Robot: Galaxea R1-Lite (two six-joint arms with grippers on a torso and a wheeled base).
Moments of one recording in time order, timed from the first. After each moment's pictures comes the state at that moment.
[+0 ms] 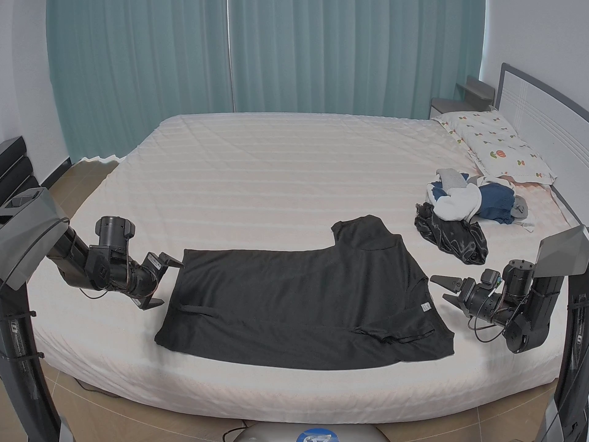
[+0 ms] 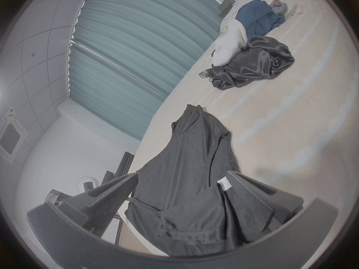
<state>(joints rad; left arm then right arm) 0.04 2.22 -1.06 -0.34 -0.32 -0.96 -0.07 2.41 -0.53 -1.55 0.61 0.72</state>
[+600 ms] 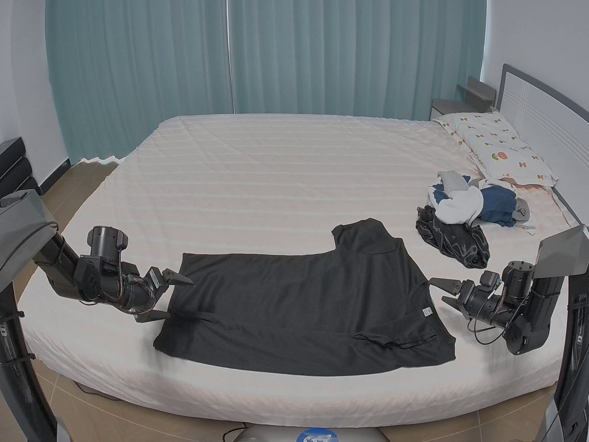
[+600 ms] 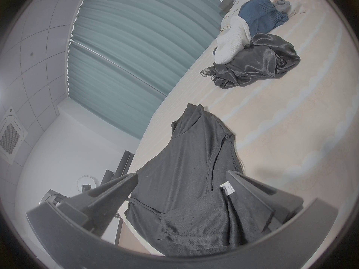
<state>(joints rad) 0.04 2.14 -0.90 -0.34 -0.53 -0.72 -0.06 2.41 -0.51 -1.55 0.61 0.72</state>
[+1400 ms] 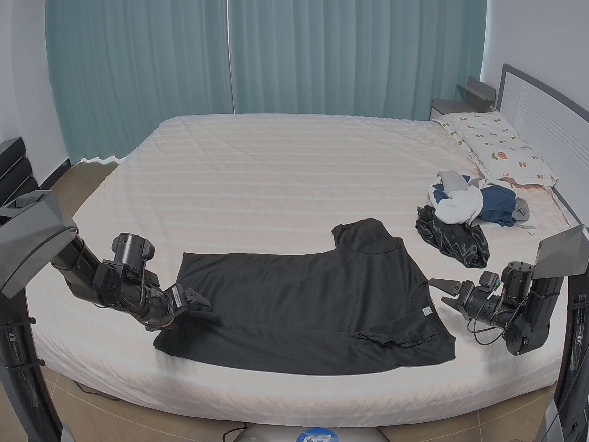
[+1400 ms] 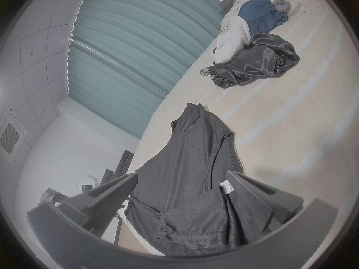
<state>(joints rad) -0.07 2.17 -0.93 -0.24 -0.36 -0.57 -0.06 2.41 -0.51 -1.55 0.61 0.71</state>
